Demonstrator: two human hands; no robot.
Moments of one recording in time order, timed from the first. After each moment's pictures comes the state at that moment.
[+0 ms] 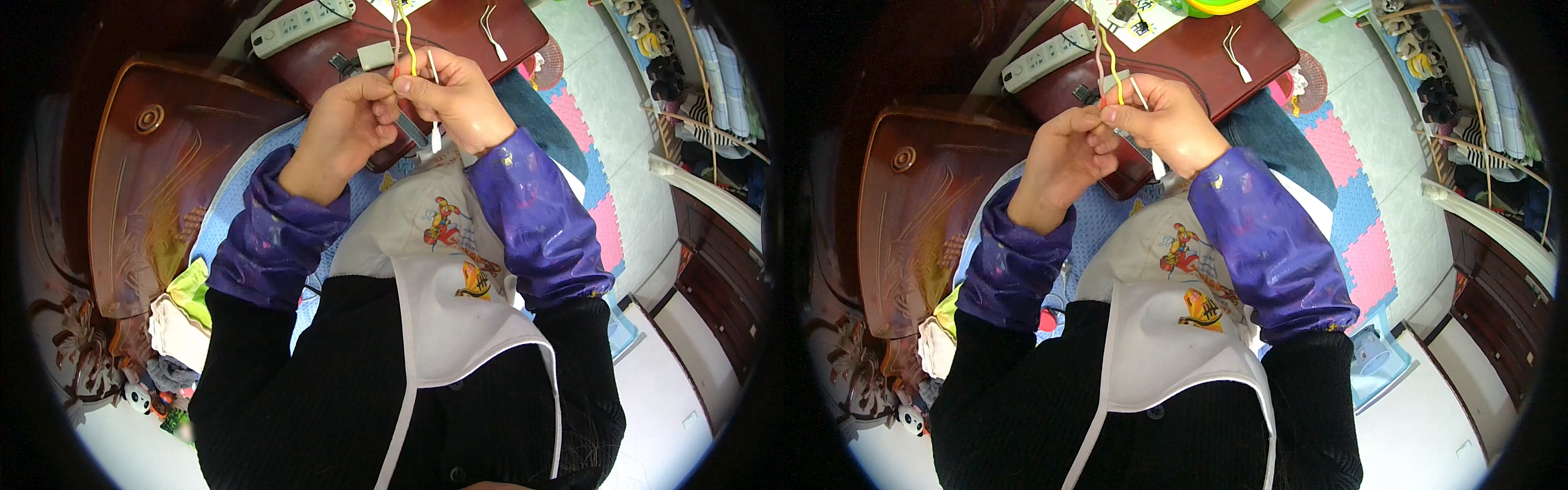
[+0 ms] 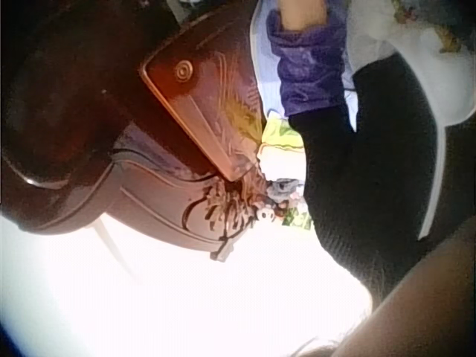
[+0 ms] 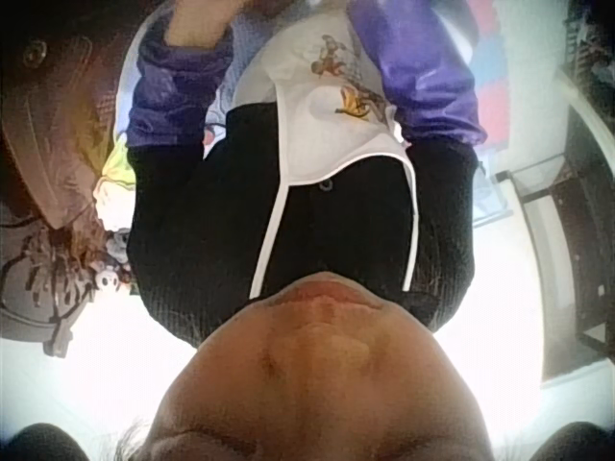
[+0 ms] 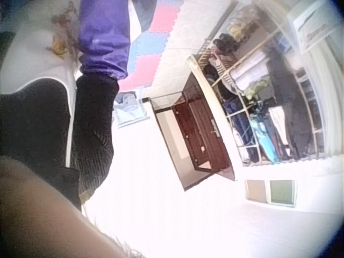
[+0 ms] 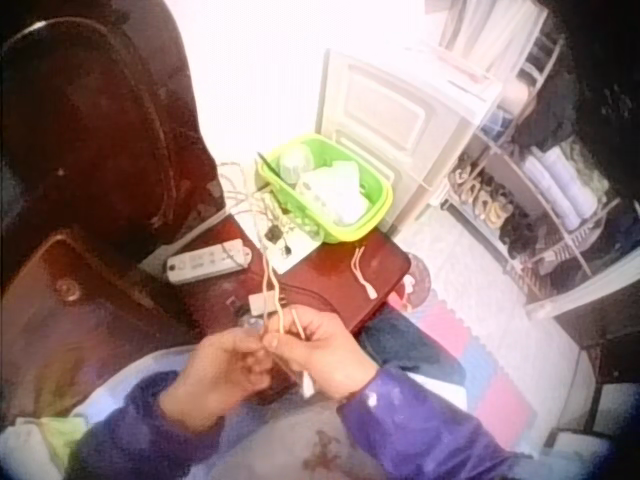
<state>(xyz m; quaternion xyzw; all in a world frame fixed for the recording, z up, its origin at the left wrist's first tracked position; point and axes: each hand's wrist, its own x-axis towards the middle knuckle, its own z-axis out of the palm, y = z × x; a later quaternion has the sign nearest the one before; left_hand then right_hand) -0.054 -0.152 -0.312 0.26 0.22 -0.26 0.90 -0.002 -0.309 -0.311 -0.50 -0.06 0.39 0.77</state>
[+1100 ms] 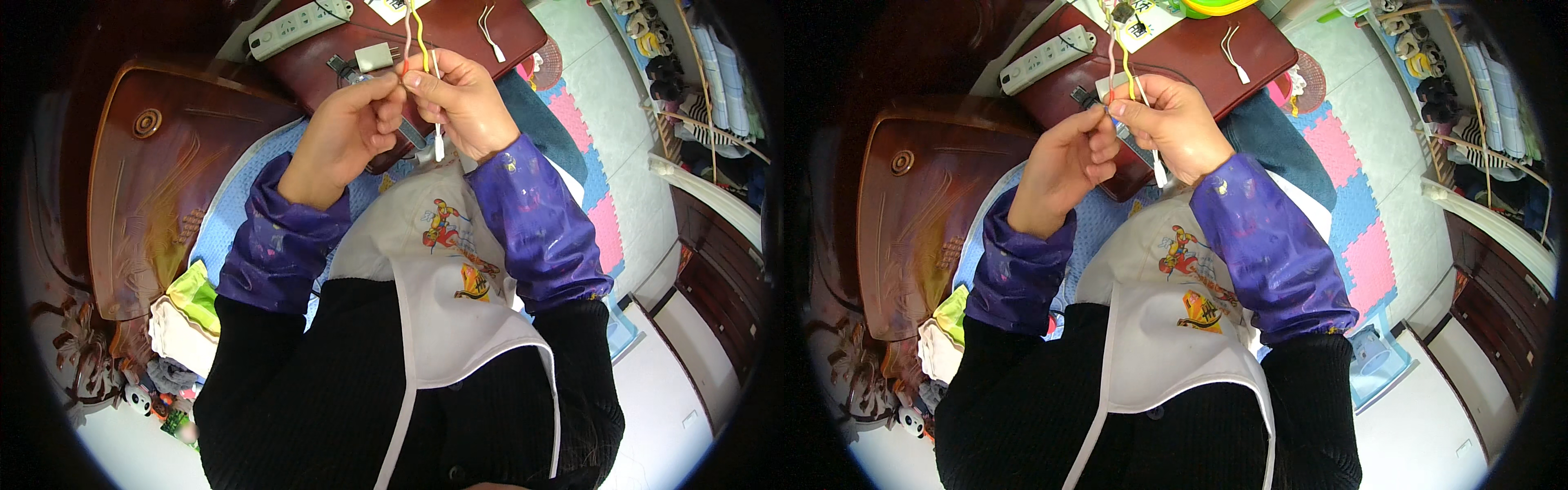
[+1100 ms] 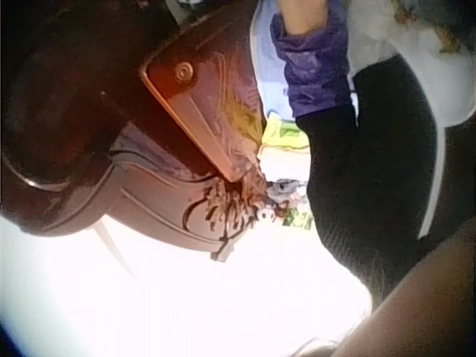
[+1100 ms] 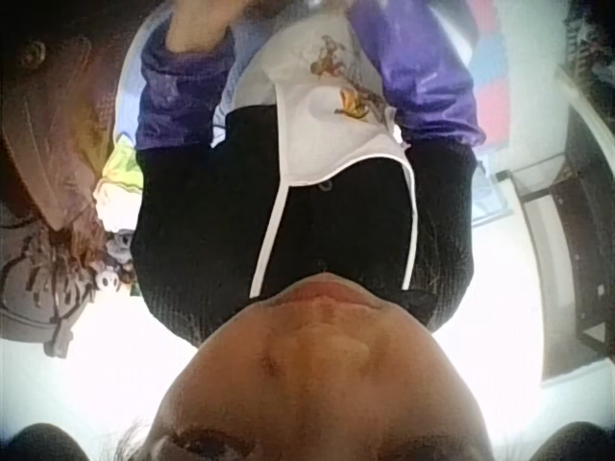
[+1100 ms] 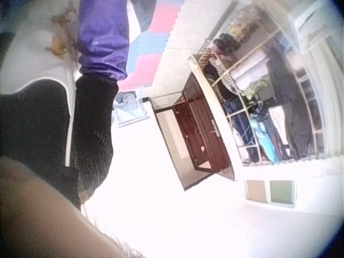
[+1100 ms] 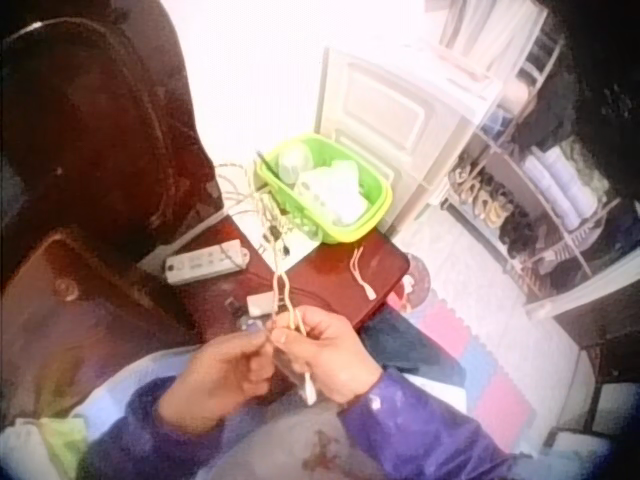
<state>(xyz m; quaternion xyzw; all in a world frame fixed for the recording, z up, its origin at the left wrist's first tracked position) -0.058 -0.153 -0.315 0.31 0.21 -0.24 0.90 -0.006 -0.310 -0.311 -0.48 0.00 0.36 0.80</state>
